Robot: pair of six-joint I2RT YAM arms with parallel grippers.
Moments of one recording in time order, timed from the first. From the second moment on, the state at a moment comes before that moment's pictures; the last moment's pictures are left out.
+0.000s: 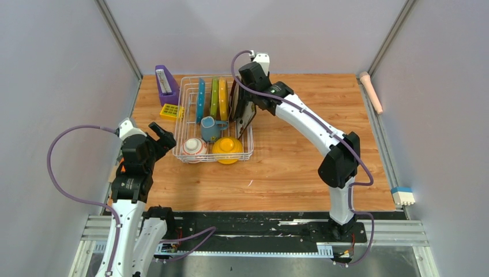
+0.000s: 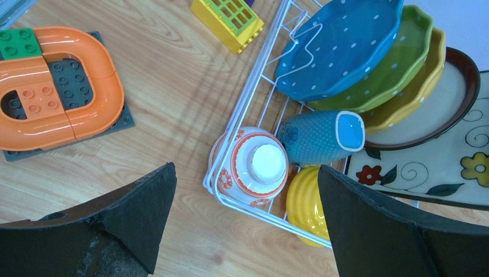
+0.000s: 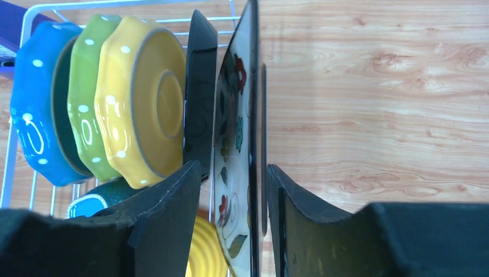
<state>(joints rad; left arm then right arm) -0.02 0.60 0.74 -0.57 -0.21 -0.62 0.72 1.98 2.00 -0.65 0.49 0.48</state>
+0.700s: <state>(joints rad) -0.02 0.60 0.74 -0.57 -0.21 -0.62 0.70 2.04 1.96 -0.67 0.48 0.47</state>
